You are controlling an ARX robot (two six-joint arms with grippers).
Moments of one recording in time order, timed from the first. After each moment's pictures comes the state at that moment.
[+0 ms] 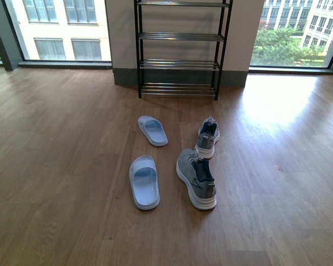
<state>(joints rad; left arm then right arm) 0.00 0.02 0.01 0.00 0.00 0.00 0.00 0.00 0.02 0.00 0.00 -0.01</state>
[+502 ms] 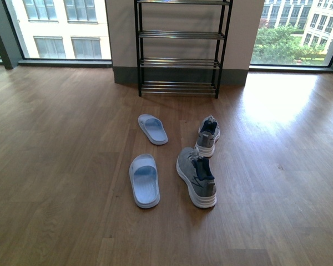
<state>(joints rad) 0.00 0.02 0.01 0.00 0.00 0.00 0.00 0.00 0.02 0.00 0.00 -0.01</state>
